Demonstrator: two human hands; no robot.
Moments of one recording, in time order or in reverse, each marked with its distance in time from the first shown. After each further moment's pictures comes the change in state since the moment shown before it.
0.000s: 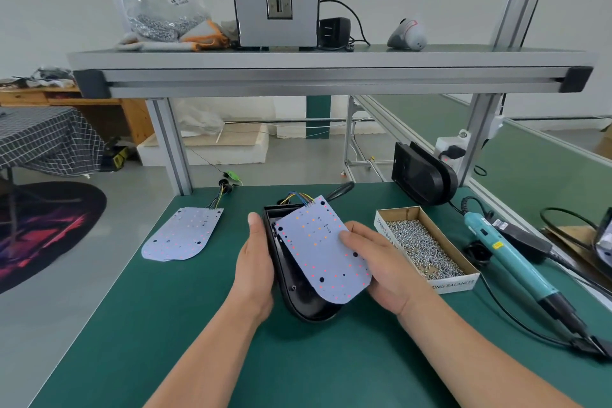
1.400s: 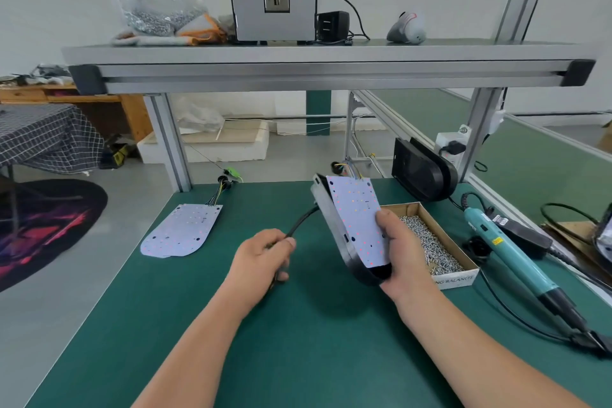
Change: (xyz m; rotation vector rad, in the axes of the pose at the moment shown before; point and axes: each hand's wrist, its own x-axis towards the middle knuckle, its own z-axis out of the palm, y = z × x) left_hand 0.005 0.000 -0.026 0.519 -0.177 0.130; right_hand 0.021 0.009 -0.027 0.386 0.327 -0.078
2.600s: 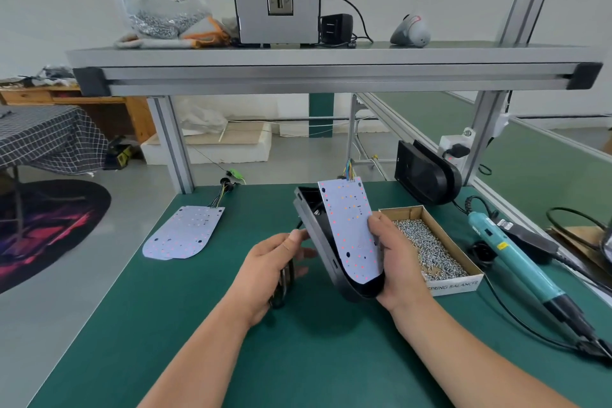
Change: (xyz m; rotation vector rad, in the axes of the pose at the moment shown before) left_hand 0.002 -0.003 0.014 -0.346 -0.139 -0.066; right_hand -0.015 0.007 0.013 -0.057 -0.188 -0.070
